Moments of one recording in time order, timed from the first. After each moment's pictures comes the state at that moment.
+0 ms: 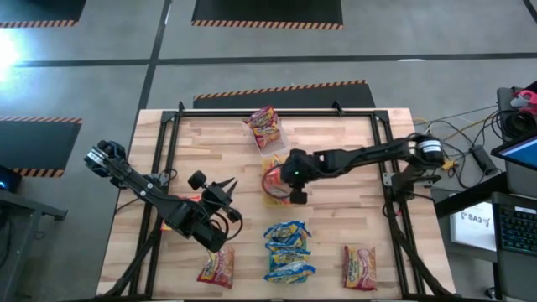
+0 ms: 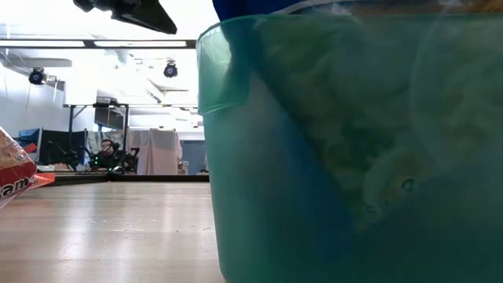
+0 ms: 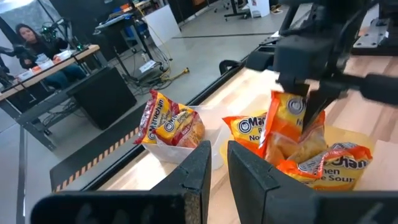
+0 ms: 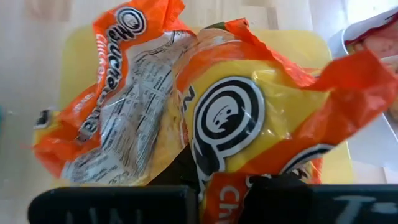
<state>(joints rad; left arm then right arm) -0.59 1.50 1.13 -0.90 -1.30 -0.98 -0.04 1.70 1.13 -0.39 0.06 -0.08</state>
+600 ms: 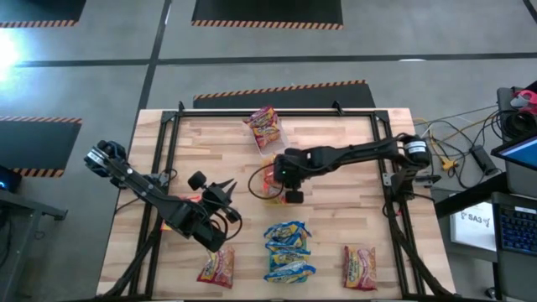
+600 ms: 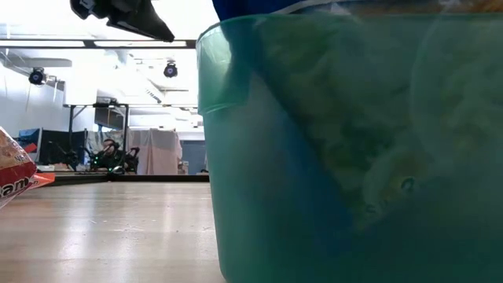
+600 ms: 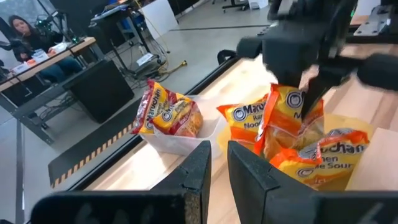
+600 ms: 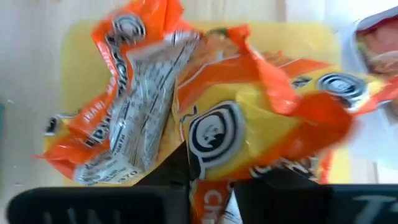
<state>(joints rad) -0.59 1.50 1.10 -0.91 -1.26 -1.01 -0.04 1.81 1.36 -0.66 0.07 -0.08</state>
